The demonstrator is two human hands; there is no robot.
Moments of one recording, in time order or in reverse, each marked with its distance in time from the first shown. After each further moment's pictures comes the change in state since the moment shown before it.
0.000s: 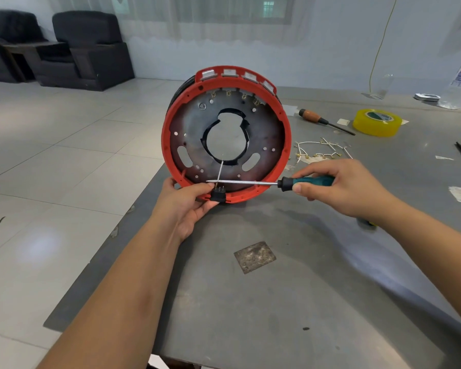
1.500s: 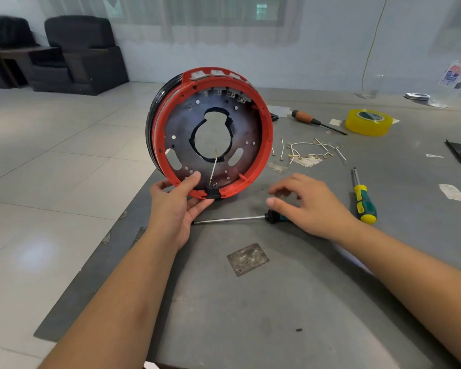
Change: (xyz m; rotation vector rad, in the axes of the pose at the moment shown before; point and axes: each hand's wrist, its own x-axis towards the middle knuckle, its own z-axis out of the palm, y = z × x) left_hand 0.000 -0.008 0.002 -0.151 -0.006 0.125; right_hand -0.003 0.007 0.049 -0.157 0.042 -0.077
